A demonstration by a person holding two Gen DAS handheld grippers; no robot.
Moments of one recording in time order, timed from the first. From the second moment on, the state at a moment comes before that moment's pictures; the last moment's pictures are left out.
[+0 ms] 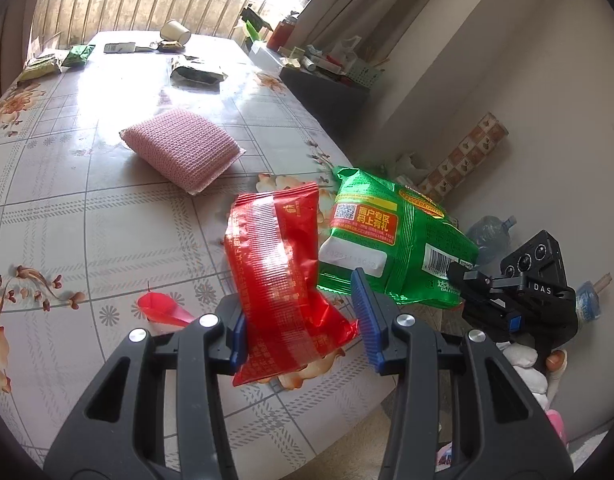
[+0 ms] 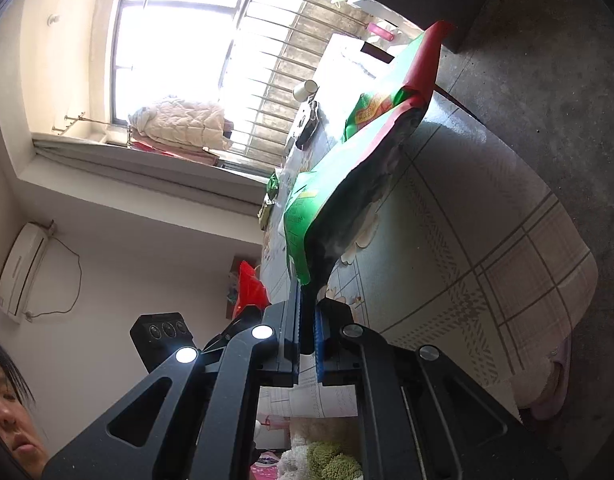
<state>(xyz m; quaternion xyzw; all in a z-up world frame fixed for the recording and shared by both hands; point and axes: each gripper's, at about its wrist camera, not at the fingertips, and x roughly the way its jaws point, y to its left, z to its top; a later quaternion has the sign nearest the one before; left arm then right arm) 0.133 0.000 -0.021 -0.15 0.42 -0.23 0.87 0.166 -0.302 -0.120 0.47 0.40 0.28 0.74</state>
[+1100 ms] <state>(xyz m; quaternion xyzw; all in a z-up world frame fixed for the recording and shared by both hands) 0.187 -0.287 -0.014 0.00 0.48 -0.43 0.77 0.130 -0.652 -0.179 0.58 0.22 0.04 0.78</state>
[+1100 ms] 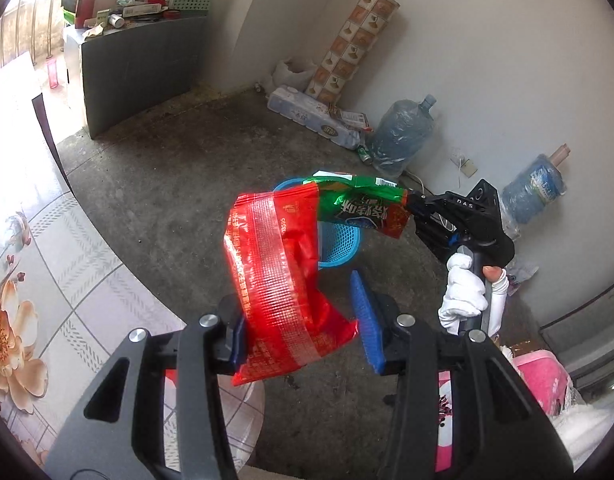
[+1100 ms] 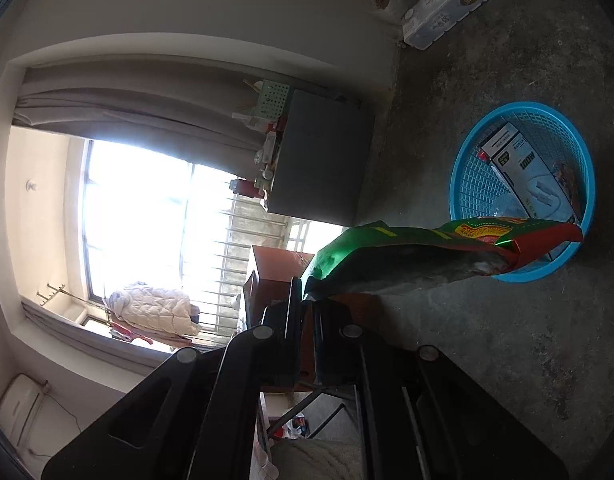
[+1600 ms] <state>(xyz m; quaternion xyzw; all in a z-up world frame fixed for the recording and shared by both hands) 0.228 -0.306 -0.034 0.02 0.50 -0.41 0.76 0.130 -0.712 -0.400 0.66 0.35 -0.15 0.65</state>
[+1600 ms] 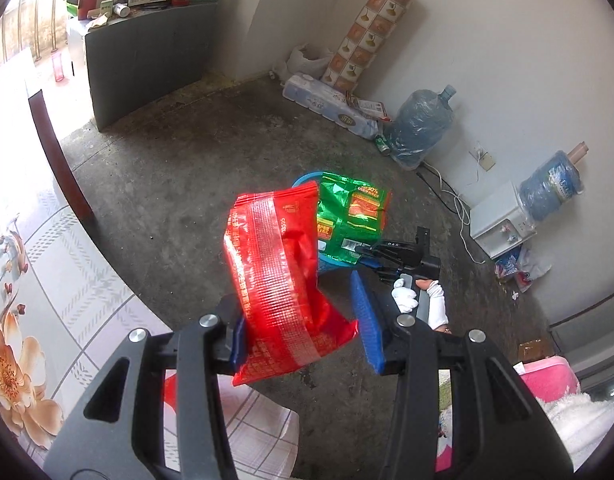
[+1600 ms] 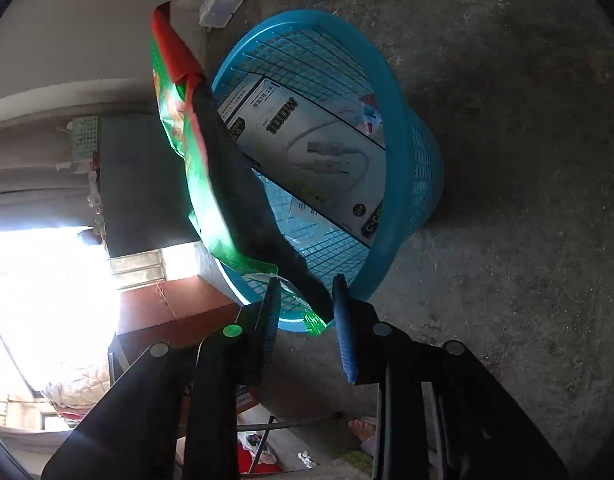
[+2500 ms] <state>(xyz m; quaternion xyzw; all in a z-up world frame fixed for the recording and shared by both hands) 0.241 -0.510 -0.113 0.03 0.59 -0.44 0.68 -0.022 -0.628 -0.353 0.70 0.28 -0.14 0.65</state>
